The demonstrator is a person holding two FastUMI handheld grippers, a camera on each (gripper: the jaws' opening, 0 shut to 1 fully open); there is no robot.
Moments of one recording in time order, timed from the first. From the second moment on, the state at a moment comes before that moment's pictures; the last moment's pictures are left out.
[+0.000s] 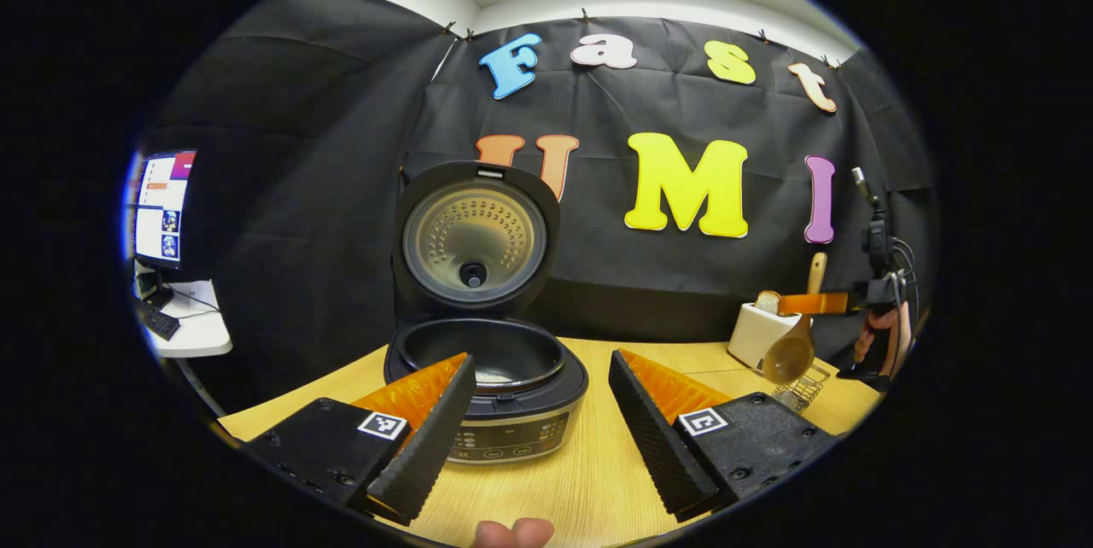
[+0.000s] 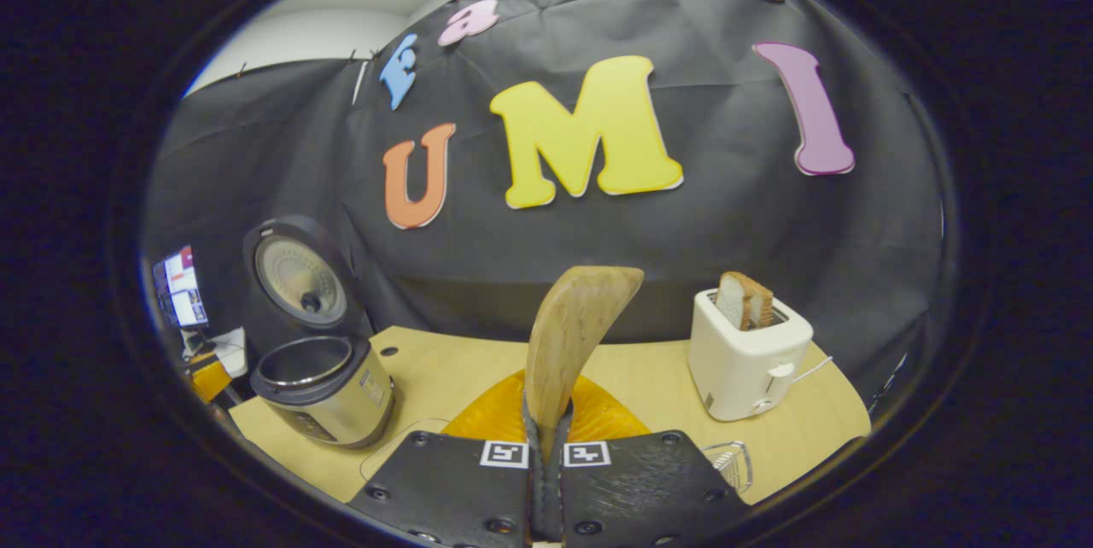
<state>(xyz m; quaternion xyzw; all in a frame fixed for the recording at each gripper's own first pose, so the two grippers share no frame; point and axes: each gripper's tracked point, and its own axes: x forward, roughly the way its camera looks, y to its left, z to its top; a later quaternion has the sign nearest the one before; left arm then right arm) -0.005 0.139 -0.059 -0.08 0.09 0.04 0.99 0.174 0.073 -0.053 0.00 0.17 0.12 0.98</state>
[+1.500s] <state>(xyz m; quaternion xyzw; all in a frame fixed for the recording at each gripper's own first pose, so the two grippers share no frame) -0.044 0.191 -0.078 -0.10 0.08 0.04 0.99 0.157 0.167 -0.173 0.06 0.33 0.06 0.94</state>
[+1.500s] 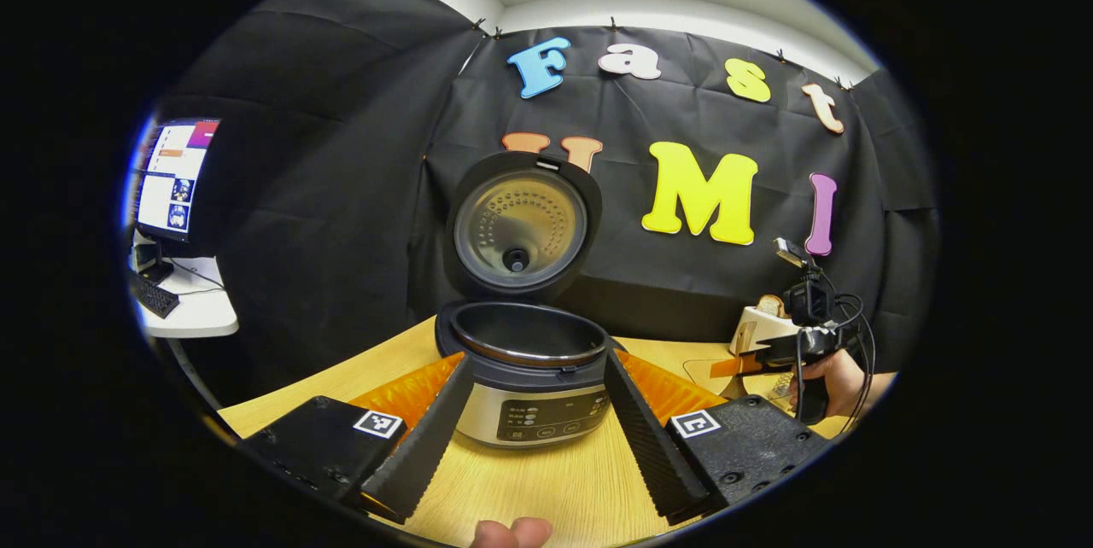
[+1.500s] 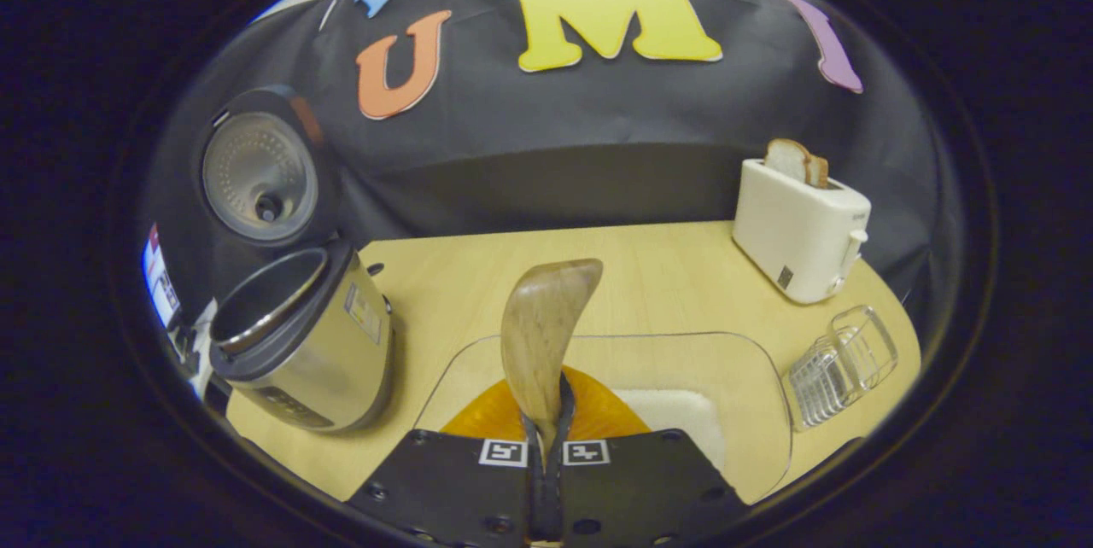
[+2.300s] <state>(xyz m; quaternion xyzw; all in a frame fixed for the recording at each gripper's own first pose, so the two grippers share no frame) -0.031 0.163 -0.073 -0.09 0.10 0.03 0.99 0.169 0.139 -0.146 0.37 0.29 0.10 0.88</state>
